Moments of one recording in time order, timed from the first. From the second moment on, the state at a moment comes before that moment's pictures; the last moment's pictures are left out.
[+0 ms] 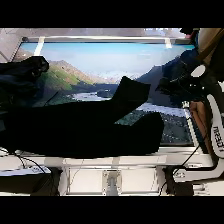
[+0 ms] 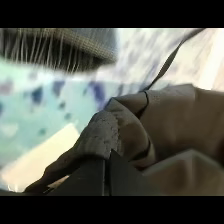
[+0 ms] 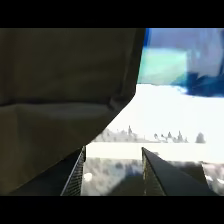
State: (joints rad) left arm 0.97 -1.46 1.37 0.99 -1.39 -0.94; right arm -0.14 -1.54 1.37 -1.10 1.16 1.56
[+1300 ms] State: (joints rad) left arm 0.97 -1.40 1.39 0.90 -1.29 -1.10; right arm -0.18 -1.97 1.57 -0.81 0.97 1.38
